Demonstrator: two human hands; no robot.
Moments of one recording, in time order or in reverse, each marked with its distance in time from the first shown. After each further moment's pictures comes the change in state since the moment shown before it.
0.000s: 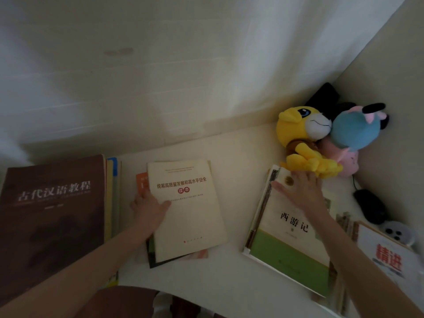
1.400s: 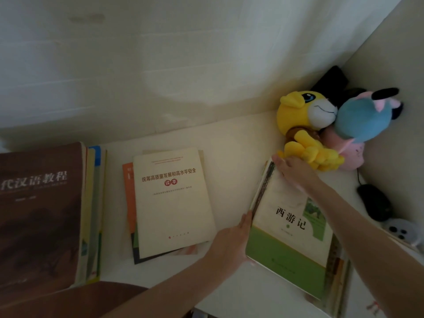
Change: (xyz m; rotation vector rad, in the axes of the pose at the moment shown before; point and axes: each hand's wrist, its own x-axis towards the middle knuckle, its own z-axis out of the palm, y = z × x) left_hand -0.092 0.066 0.151 0.517 -0.462 0.669; right_hand 0.045 -0.005 -0.008 0.181 -0.192 -0.071
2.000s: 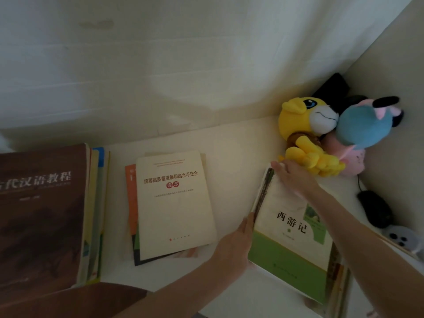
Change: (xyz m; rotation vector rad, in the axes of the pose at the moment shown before) left_hand 0.003 0.004 0.003 -0.159 0.002 -0.006; right_hand -0.001 -0.004 0.004 -0.017 0.019 -0.040
